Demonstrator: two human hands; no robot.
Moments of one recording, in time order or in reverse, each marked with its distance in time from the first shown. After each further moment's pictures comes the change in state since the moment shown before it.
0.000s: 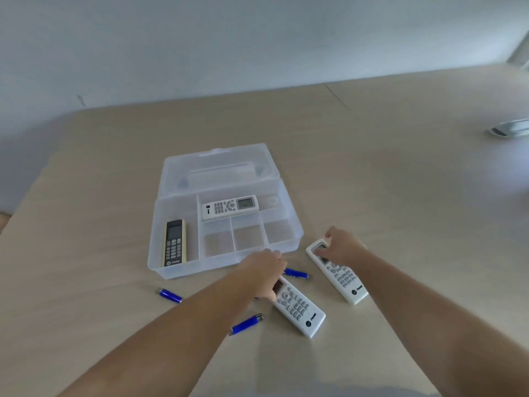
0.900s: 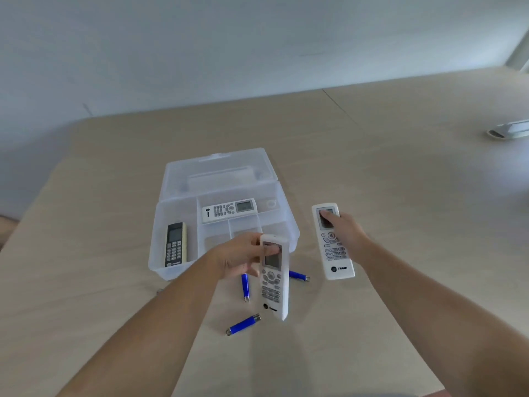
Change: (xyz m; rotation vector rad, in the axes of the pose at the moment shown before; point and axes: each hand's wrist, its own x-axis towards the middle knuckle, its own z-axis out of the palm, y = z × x) left_hand -0.018 -0.036 -0.014 -1.693 -0.057 -0.074; right_hand -0.010 -0.006 -0.029 0.913 0.040 0.072
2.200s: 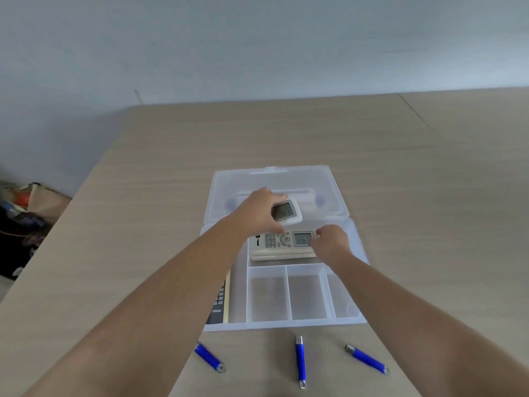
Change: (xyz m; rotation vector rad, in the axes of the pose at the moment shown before) left_hand 0.052 0.084 -0.163 1.021 0.547 0.141; right_hand 0.097 -0.073 0.182 -0.574 -0.030 -0.113
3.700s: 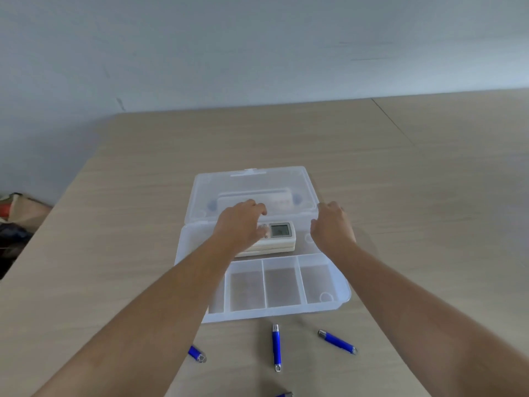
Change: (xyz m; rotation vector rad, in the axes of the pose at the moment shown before) left_hand -0.016 0.017 0.035 0.243 0.168 0.011; right_hand -0.023 0.012 -0.063 -0.381 0.252 -0.314
